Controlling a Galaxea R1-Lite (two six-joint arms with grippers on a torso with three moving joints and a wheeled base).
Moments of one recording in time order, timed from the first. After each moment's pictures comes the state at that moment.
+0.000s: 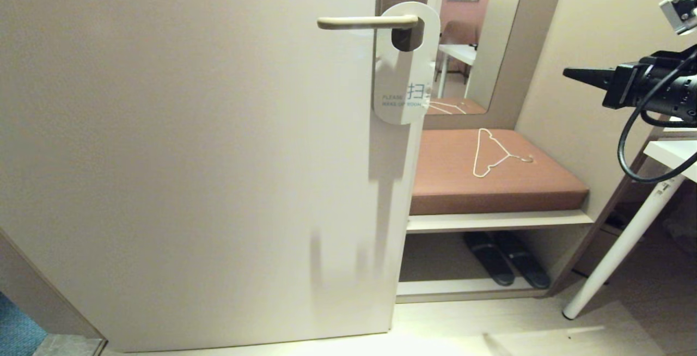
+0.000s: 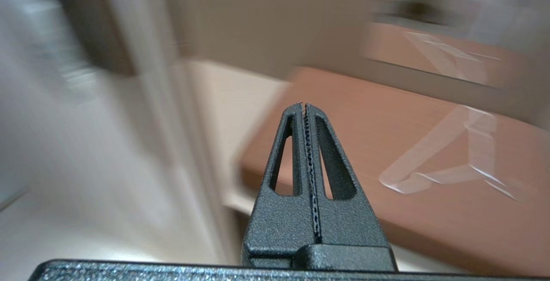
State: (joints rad) left arm 0.00 0.00 0.00 0.00 0.01 0.03; right arm -0.12 1.64 -1.23 -0.34 0.59 -0.02
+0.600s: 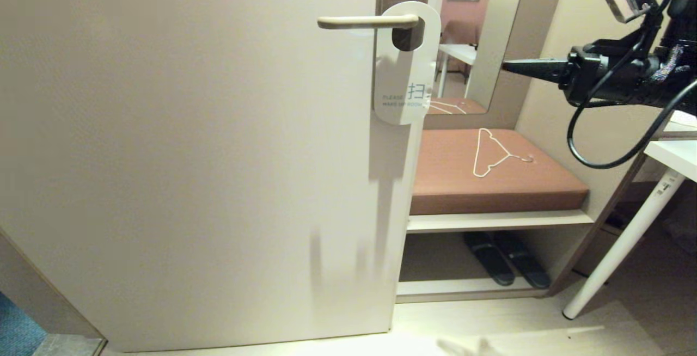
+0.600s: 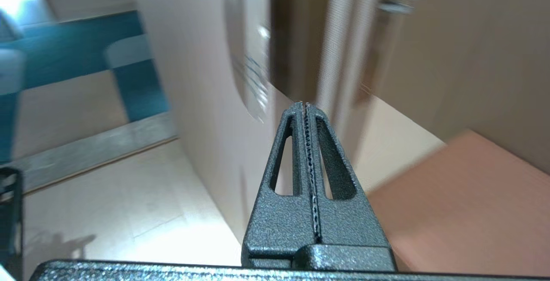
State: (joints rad) left arm 0.00 0.00 0.00 0.00 0.01 0.03; right arm -0.01 1.81 -1.45 -0.33 1.04 -0.02
